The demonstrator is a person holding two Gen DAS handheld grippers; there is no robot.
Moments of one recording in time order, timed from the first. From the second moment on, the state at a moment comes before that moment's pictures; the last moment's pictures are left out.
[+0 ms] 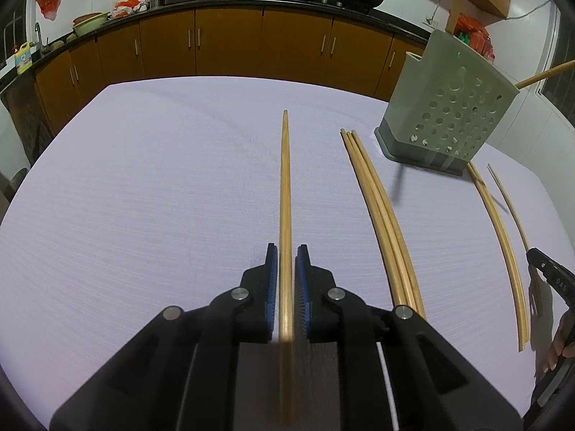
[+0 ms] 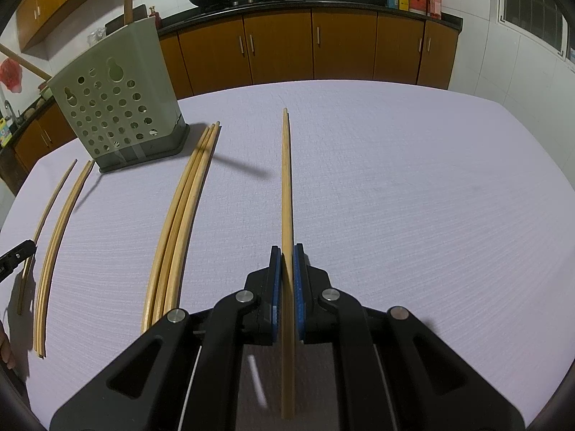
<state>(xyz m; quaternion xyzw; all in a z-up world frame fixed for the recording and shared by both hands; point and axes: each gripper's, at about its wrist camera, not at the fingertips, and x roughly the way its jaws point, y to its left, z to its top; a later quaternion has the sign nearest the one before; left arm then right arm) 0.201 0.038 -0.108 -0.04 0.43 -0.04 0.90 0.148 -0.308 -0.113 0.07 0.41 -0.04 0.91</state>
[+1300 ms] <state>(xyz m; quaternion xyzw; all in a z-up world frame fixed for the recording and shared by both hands) 0.201 0.036 -0.107 -0.03 0.43 -0.04 0.90 0.149 -0.308 -0.113 0.07 0.41 -0.04 0.91</state>
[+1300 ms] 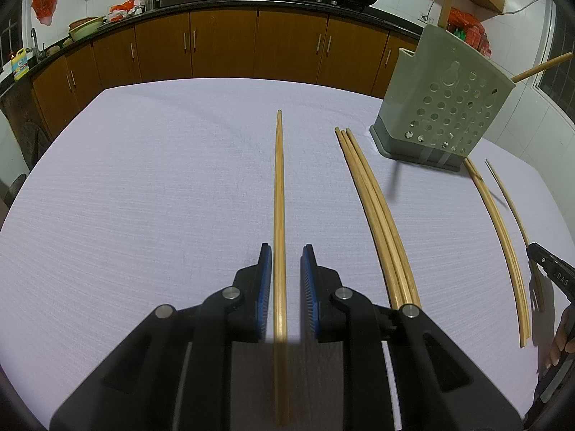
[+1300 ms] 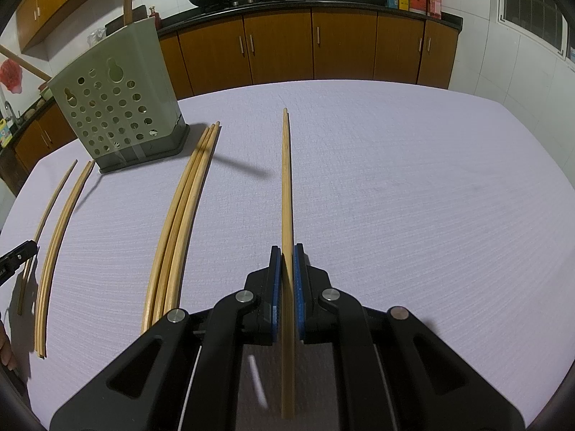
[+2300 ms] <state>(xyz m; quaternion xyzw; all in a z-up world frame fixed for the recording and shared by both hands) 0.176 0.037 -0.093 0.00 0.41 -0.04 0.91 0.127 -0.308 -0.095 0.07 0.39 -0.03 0.92</state>
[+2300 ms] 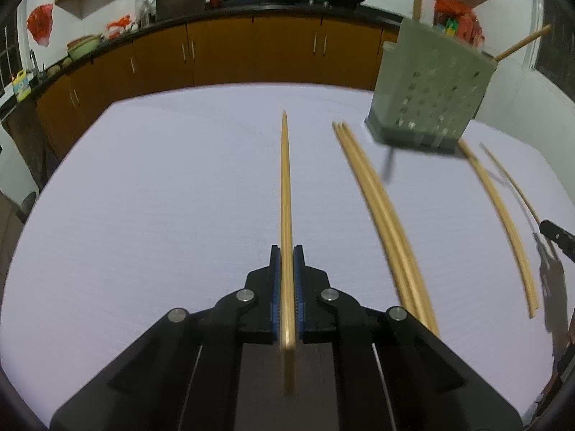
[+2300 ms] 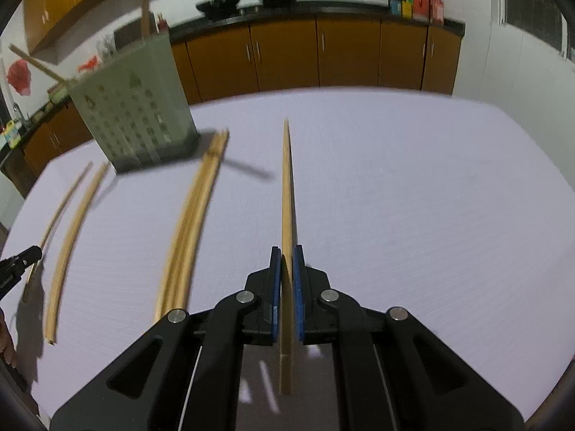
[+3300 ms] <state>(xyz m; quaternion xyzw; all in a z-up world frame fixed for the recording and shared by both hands) 0.141 0.025 0.125 -0.05 0.16 -0.14 0.98 0.113 -0.293 0.114 0.10 0.13 0.07 0.98</state>
